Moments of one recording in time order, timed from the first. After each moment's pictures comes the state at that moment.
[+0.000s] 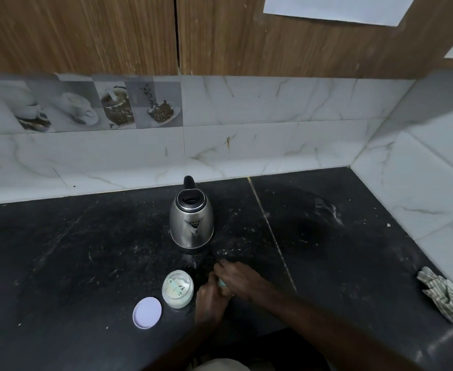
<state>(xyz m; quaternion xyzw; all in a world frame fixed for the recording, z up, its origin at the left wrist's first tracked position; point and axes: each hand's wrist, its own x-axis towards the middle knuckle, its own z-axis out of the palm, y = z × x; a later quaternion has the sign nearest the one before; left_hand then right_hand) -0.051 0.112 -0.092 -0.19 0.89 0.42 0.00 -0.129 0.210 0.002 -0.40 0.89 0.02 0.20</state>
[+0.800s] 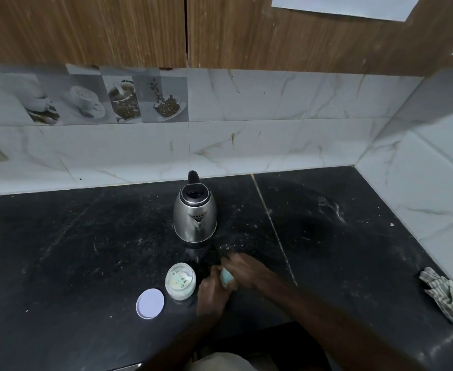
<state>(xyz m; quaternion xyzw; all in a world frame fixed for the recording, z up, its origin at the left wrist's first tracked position) -0.044 0.114 -0.065 -0.21 0.87 0.44 0.01 -0.135 0.216 0.010 -0.39 0.89 0.06 0.22</state>
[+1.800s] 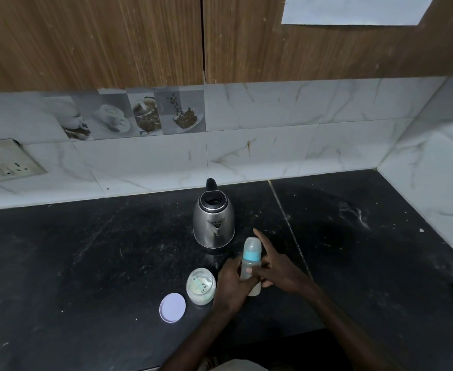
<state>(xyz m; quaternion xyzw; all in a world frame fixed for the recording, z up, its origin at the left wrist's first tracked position) -0.048 0.097 0.007 -0.13 0.81 0.57 -0.04 -0.126 0.251 0.058 -0.16 0.82 -0.46 0.31</state>
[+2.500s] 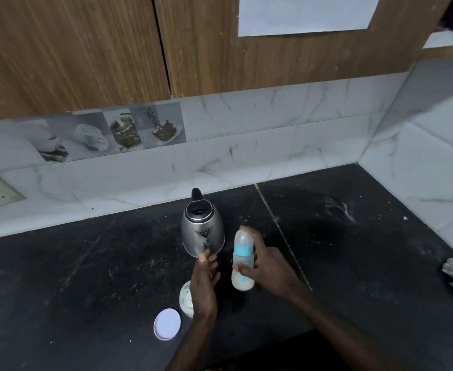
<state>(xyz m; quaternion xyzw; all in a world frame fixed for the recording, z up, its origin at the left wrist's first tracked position) -0.049 0.081 0.038 -0.28 0.54 0.78 -0.13 -0.115 0.245 0.091 -0.18 0.89 -0.40 0.12</state>
